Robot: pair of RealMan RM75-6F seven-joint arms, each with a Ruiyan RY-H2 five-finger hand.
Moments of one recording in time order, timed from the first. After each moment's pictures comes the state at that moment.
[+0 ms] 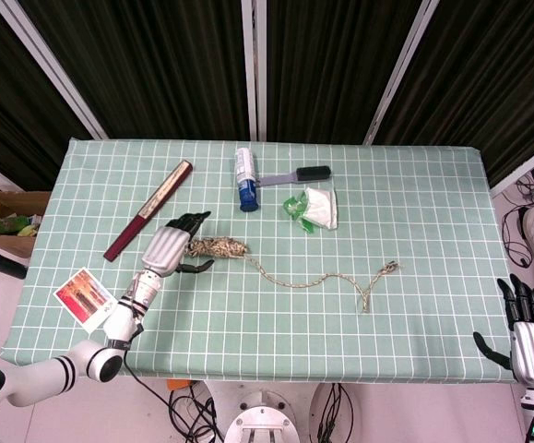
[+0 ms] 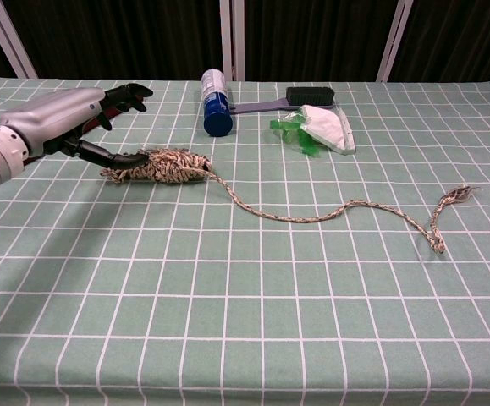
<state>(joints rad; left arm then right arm) -0.66 -1.69 -0.15 -1.19 1.34 1.06 0.04 -0.03 -1.23 0.00 -1.54 -1.50 1.61 0.01</state>
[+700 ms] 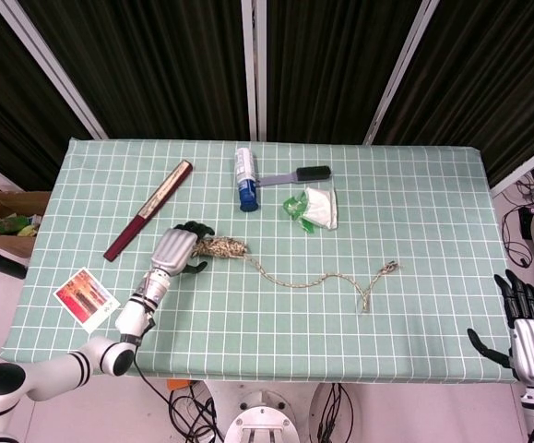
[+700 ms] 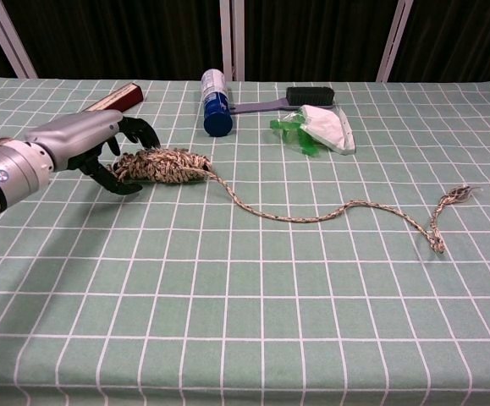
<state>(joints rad) -0.69 -1.77 -0.17 -1.09 1.28 0.97 0.05 -0.03 -1.18 0.01 -1.60 -1.54 1.60 0.12</state>
